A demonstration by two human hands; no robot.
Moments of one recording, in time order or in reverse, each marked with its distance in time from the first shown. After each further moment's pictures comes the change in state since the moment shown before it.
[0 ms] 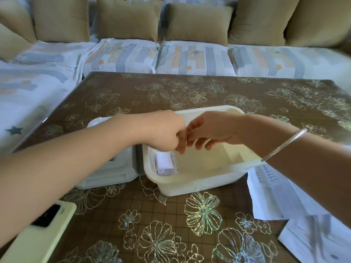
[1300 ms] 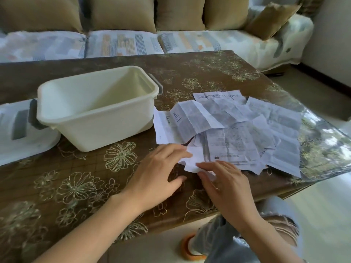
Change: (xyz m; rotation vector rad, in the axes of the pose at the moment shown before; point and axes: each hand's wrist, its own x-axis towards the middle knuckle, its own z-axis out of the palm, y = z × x) left_hand -0.028 0.185 0.196 -0.292 0.508 0.369; right_hand -0.212 0.261 0.132 -0.364 1.115 -0.311
